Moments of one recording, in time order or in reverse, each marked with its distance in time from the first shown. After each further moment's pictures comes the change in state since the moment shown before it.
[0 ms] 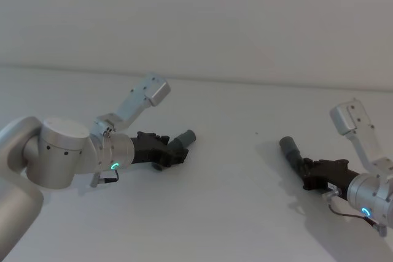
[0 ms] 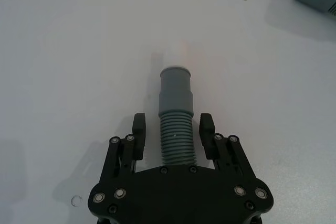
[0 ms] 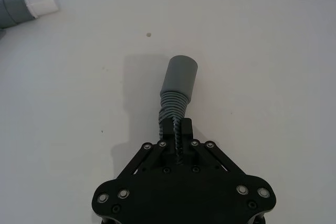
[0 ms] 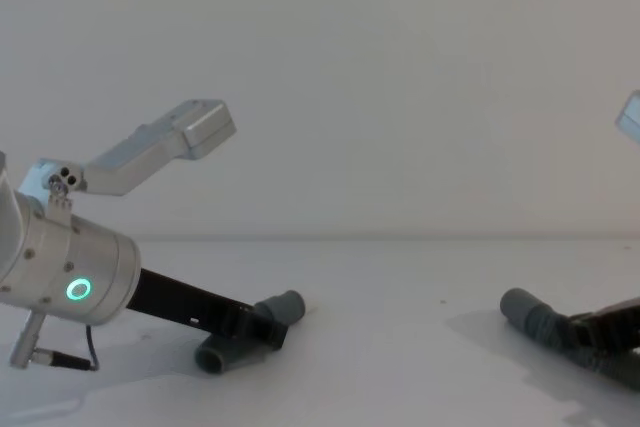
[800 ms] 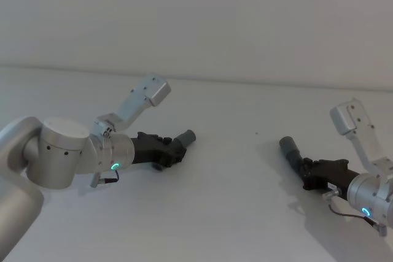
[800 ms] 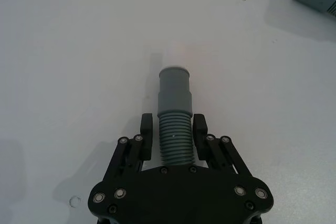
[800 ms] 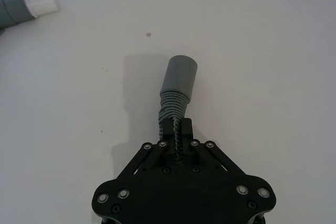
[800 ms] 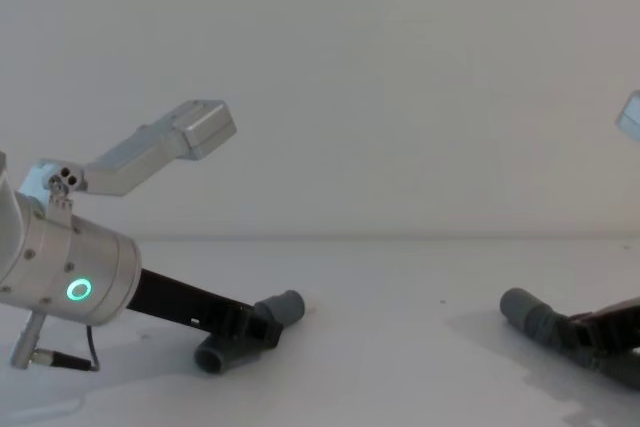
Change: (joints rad) left arm 0.000 0.000 0.000 0.000 -0.001 0.000 -0.001; right arm 0.000 0.000 0.000 0.000 0.000 0.000 0.000
